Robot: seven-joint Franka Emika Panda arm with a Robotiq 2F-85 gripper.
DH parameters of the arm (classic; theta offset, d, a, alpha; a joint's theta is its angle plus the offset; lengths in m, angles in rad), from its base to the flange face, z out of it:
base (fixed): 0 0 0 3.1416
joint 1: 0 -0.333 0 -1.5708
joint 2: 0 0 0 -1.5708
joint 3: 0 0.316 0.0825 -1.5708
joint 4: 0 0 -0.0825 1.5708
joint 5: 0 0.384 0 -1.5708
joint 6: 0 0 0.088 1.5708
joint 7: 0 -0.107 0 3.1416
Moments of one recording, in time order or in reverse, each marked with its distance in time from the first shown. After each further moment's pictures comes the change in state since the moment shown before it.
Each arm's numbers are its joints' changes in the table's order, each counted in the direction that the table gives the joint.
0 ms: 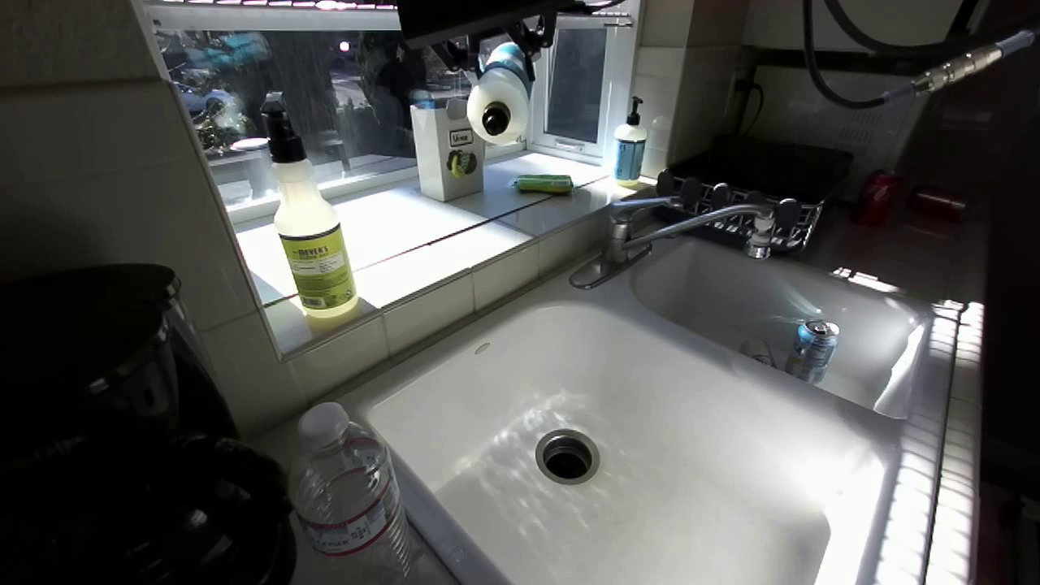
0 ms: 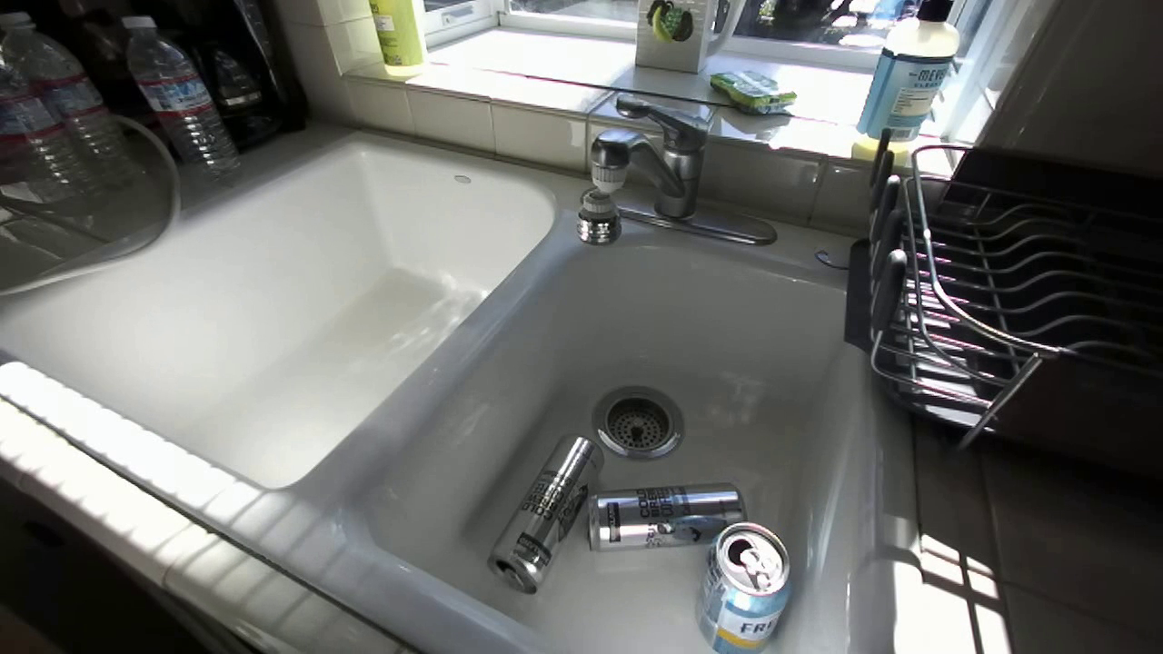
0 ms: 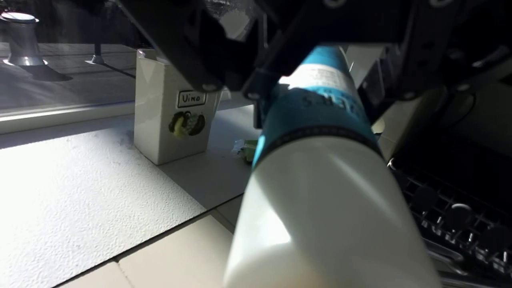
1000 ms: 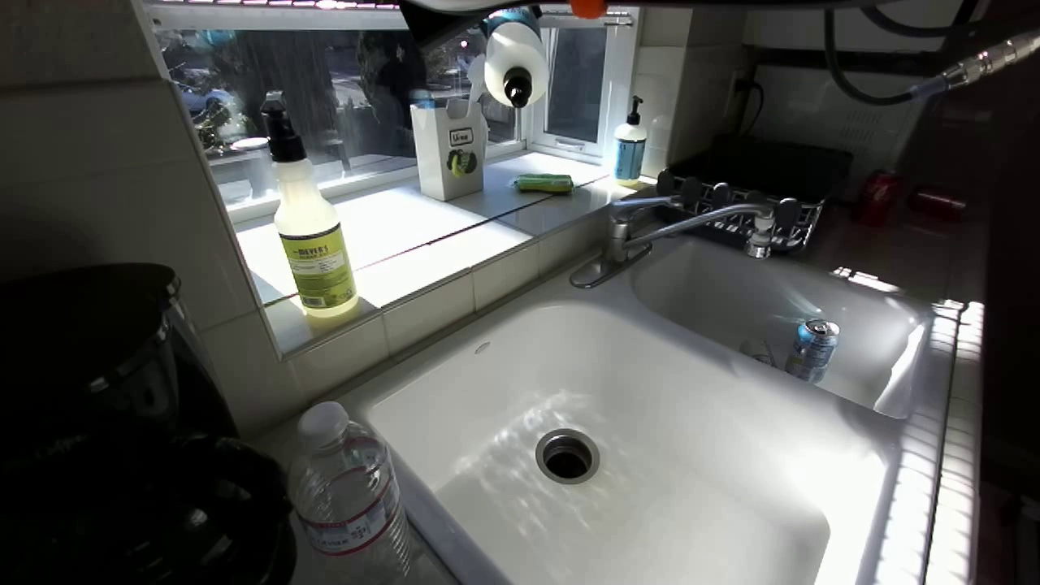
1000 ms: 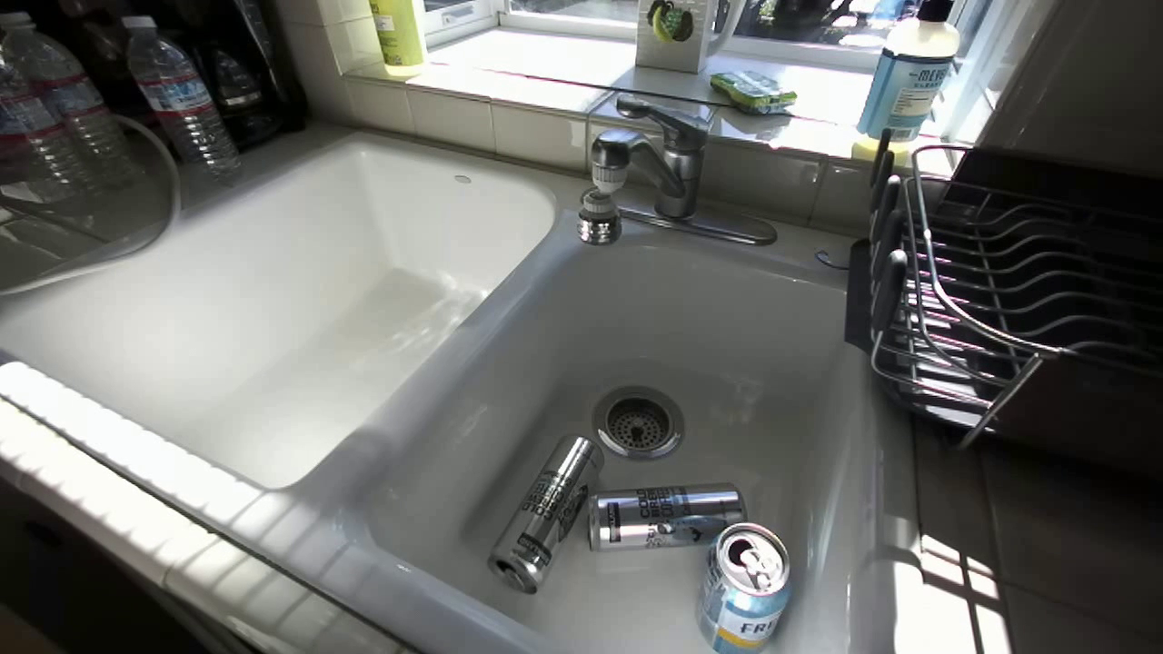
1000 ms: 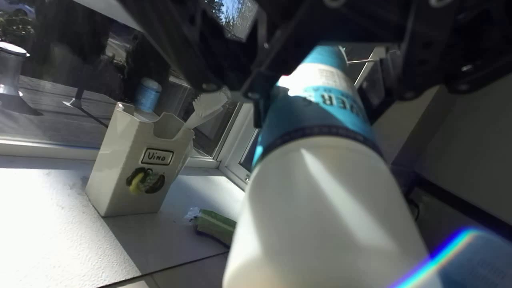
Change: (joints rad) arm -0.136 0.029 -0.068 0.081 -0.289 0.004 0.085
